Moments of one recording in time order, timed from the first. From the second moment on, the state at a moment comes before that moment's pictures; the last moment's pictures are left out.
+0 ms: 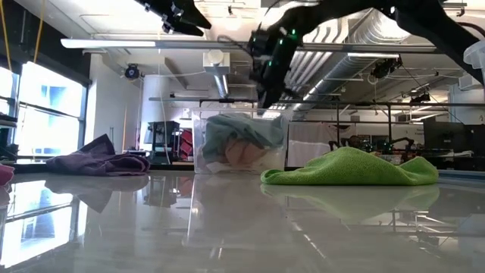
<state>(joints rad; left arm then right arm) 0.62 1.23 1.26 -0.31 0.07 0.24 -0.61 2.16 2.16 -1.09 0.02 0.32</state>
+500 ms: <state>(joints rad) 0.62 1.23 1.26 -0.31 0.08 0.24 -0.88 2.16 2.24 -1.34 -0.30 0.26</state>
